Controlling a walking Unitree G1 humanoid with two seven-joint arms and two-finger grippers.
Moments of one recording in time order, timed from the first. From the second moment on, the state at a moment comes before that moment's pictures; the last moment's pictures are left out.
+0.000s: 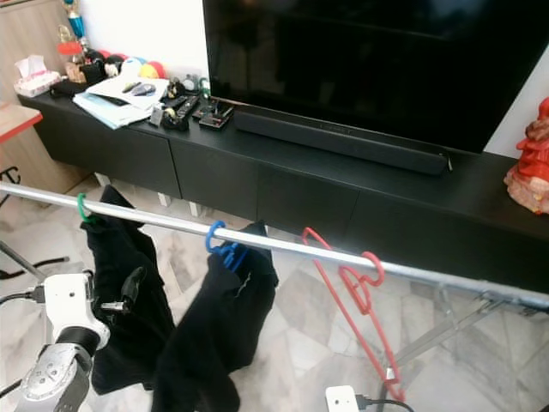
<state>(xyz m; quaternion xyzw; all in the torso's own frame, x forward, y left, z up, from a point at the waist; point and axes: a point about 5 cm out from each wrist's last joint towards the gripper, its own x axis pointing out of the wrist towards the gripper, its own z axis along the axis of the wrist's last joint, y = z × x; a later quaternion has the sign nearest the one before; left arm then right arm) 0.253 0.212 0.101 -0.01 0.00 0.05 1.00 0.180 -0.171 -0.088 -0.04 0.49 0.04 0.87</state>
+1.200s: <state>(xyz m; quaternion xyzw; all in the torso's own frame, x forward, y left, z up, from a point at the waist) 0.264 0.208 0.101 0.00 0.02 0.00 1.00 0.176 -0.168 -0.090 -0.05 0.49 0.04 0.87</state>
